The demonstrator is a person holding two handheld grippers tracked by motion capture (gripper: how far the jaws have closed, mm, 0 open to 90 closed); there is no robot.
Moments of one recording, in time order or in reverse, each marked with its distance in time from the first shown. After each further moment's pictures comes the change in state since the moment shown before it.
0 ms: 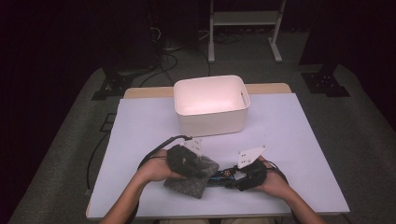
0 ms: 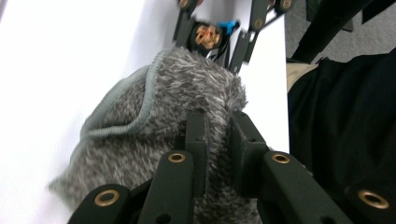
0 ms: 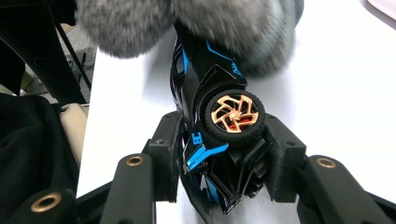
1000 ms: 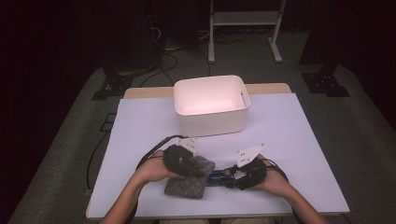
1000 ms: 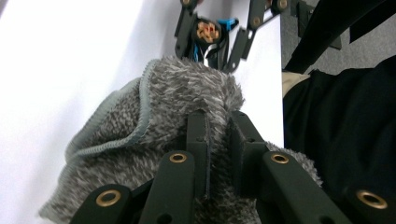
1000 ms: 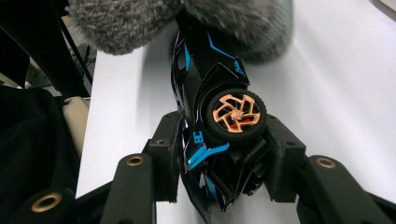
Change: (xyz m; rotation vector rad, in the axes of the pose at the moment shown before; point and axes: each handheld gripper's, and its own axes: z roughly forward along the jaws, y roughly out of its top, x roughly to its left) left arm 0.005 0.001 0.004 -0.056 -0.043 -0.033; right arm -0.004 0.003 -0.001 0.030 0.018 -0.014
